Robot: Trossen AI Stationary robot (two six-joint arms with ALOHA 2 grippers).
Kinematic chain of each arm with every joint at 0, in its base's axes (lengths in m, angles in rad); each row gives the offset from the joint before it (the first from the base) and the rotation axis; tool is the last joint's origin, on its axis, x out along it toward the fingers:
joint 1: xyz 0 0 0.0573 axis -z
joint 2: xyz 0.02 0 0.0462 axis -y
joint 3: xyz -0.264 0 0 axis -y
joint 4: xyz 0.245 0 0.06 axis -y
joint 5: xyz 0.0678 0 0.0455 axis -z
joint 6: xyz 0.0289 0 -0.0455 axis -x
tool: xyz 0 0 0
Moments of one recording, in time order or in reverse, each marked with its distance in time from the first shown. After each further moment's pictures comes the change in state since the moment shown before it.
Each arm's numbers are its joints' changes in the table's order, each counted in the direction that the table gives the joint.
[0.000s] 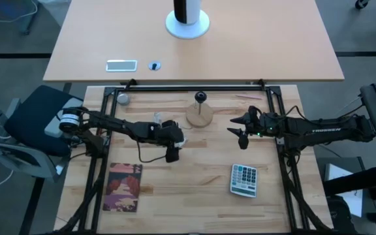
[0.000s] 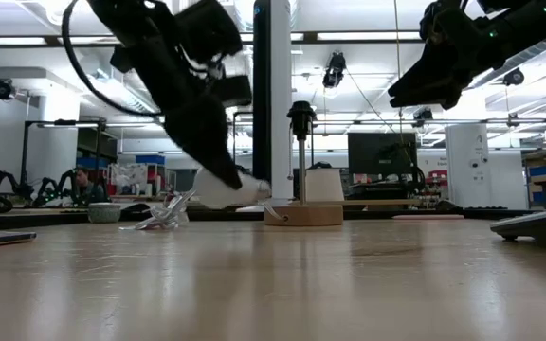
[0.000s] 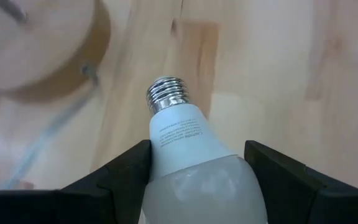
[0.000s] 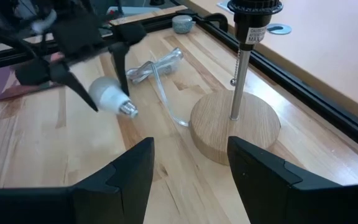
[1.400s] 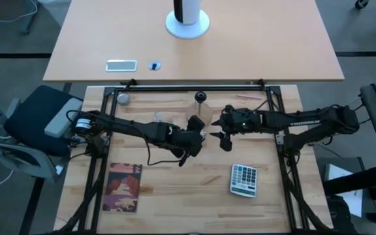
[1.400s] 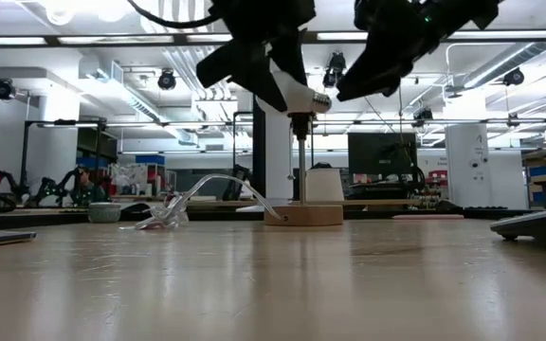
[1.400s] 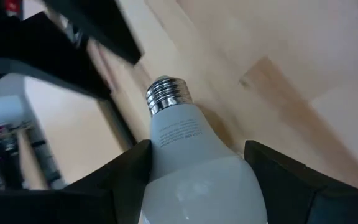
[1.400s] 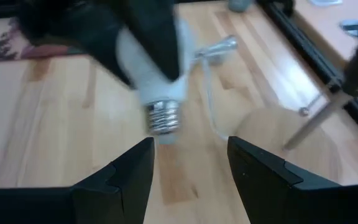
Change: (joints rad) left arm 0.125 -0.215 0.657 -0.480 -0.398 -0.913; right arm 0.000 -0.425 0.354 -0.091 -0.169 0.145
